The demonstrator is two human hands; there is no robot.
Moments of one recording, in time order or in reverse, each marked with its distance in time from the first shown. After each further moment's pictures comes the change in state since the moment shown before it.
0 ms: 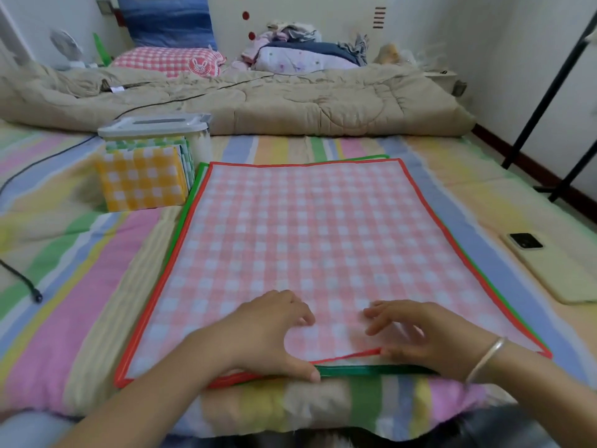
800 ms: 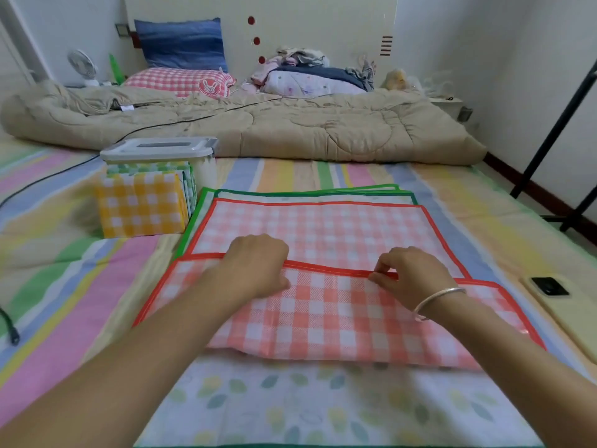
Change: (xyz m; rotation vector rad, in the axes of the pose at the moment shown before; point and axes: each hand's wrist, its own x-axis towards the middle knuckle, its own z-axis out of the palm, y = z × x) left_hand 0.076 -0.027 -0.097 0.432 0.252 -0.302; right_hand 0.116 0.026 -0.054 -0.432 0.246 0.351
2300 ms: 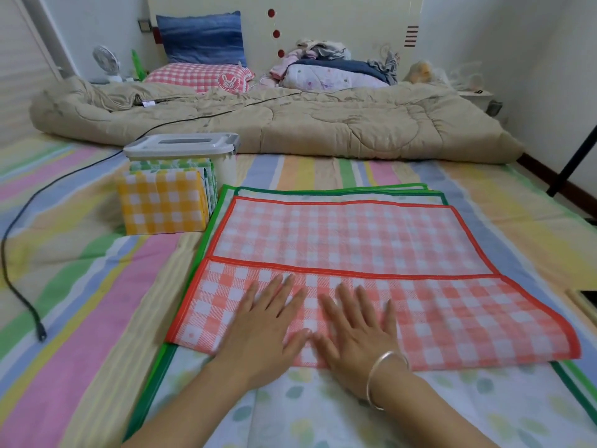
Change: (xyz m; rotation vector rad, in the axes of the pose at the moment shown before) left_hand -0.030 -0.014 0.134 -0.172 0.133 0.083; right_hand -0.027 -0.098 0.092 0.030 -0.263 -0.022
